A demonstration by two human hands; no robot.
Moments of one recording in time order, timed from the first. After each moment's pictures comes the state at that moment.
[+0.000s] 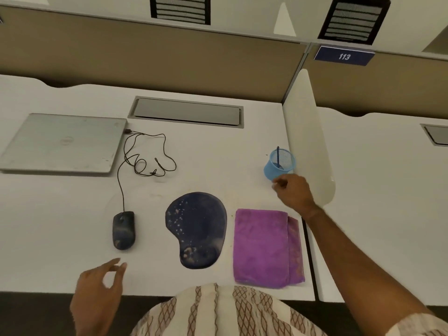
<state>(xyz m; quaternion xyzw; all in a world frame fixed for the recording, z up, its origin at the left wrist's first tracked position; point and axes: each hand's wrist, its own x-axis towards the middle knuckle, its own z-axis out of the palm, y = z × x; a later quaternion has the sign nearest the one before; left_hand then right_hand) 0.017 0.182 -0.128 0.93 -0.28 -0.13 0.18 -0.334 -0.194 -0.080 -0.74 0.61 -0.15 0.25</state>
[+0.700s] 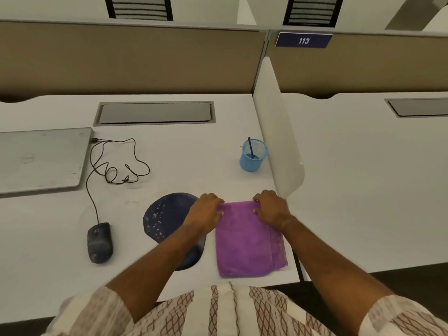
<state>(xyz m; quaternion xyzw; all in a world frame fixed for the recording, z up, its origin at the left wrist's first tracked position) -0.143 -0.074 -0.123 0.67 -0.69 -0.28 0.10 -0.371 -0.150 -0.129 -0.79 0.57 0.11 0.19</state>
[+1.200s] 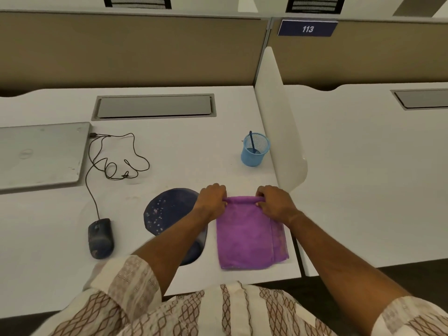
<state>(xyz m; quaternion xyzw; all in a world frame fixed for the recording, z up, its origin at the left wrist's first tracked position) -0.155 -0.111 -0.136 0.67 -0.69 -0.26 0.02 -0.377 -0.151 -0.117 -0.80 0.56 0.06 0.23</state>
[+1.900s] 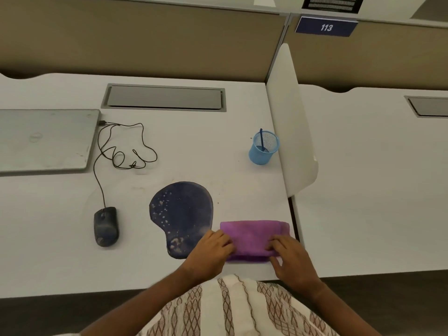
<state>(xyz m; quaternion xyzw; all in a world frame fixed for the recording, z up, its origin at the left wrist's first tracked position) -0.157 0.042 -0.153 0.48 -0.85 -0.12 0.15 -0.435 0.002 -0.137 -0.85 0.49 -0.05 0.18</state>
